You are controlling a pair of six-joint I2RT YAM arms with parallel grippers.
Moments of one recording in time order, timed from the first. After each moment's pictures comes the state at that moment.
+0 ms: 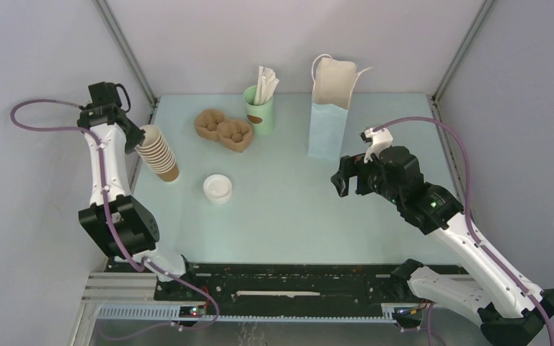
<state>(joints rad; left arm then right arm) 0.35 1.61 1.69 -1.03 -0.21 -0.50 0.63 0.90 1.03 -0.62 0.09 0.26</state>
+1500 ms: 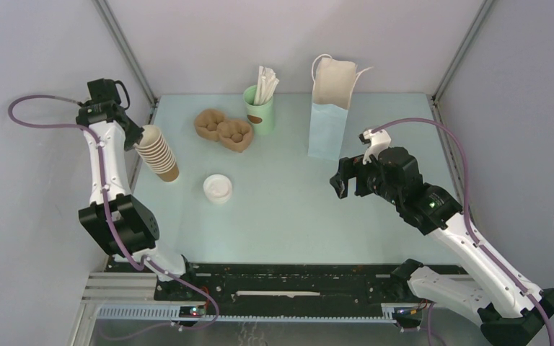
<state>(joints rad) 0.35 1.62 1.74 -1.06 -0.23 -0.48 0.63 0.90 1.02 -0.61 0.07 0.26</state>
